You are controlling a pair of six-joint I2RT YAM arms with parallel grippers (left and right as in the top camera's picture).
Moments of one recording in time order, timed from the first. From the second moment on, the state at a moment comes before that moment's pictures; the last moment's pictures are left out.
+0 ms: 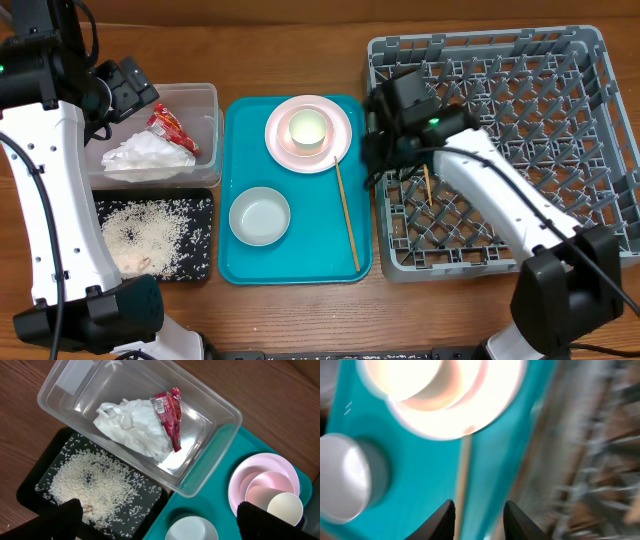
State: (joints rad) left arm 0.21 1.77 2.13 -1.52 -0.06 -0.43; right arm 0.45 1.77 1.41 -0.83 -0.20 0.18
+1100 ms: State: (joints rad) left arm 0.21 1.77 2.13 -1.52 -0.06 -0.43; right arm 0.67 1.86 1.19 -0.39 0.13 0.37
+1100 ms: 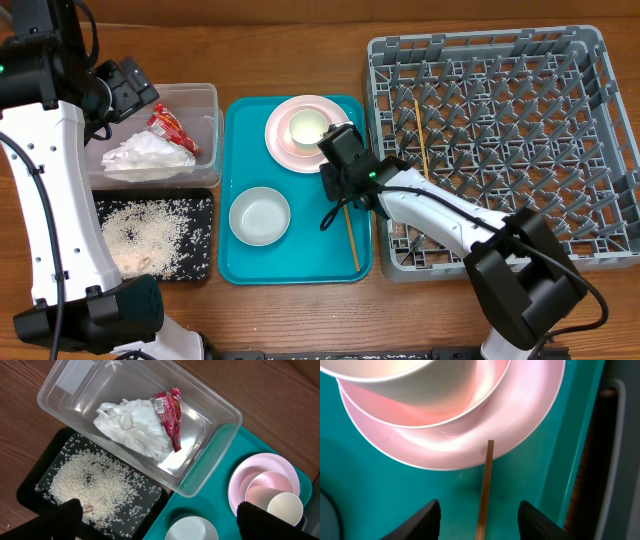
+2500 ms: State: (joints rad) left arm 0.21 1.77 2.13 -1.52 -0.06 -0.43; right arm 0.47 1.58 1.30 -0.52 0.15 0.17
